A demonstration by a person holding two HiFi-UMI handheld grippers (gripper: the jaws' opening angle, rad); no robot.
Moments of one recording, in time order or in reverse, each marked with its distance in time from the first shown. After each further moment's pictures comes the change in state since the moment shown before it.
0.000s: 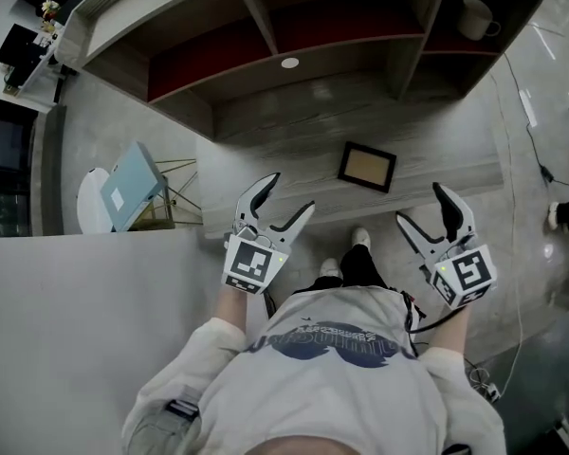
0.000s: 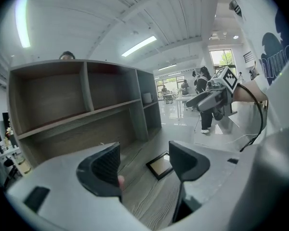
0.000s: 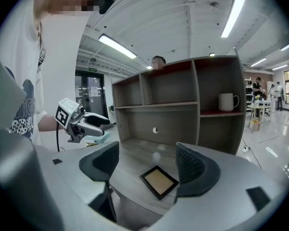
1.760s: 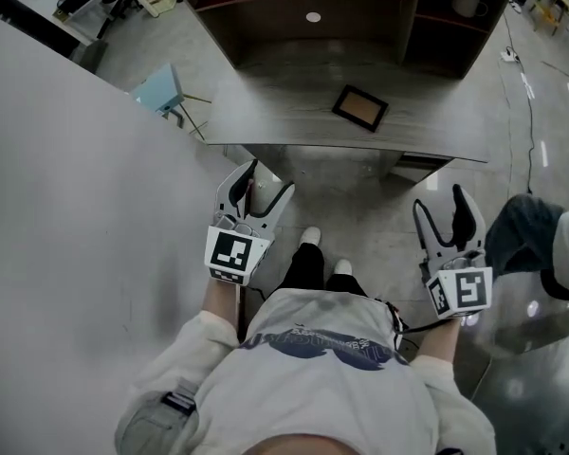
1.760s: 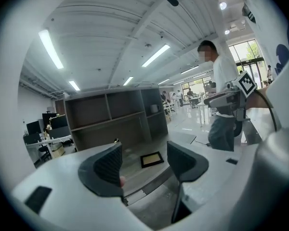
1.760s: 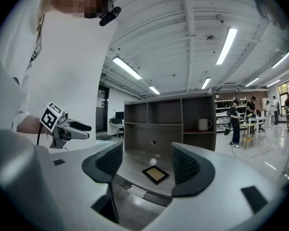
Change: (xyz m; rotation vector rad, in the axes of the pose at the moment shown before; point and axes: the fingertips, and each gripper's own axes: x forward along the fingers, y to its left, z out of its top) left arm -0.169 -0.197 0.026 -0.099 -0.062 0.361; right arm -0.243 0.047 -0.022 -0.087 -0.238 -0.037
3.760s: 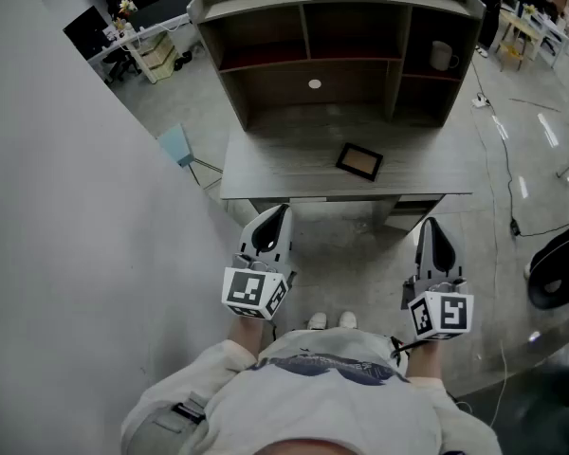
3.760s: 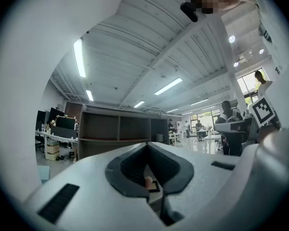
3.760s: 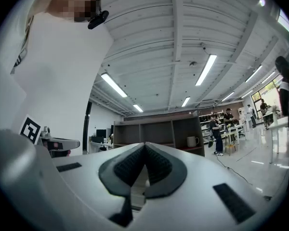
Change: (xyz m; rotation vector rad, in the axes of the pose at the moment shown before) left arm -0.086 0.031 0.044 -0.213 -0.318 0.043; right arm -0.037 0.088 0.067 0.058 -0.227 -0.250
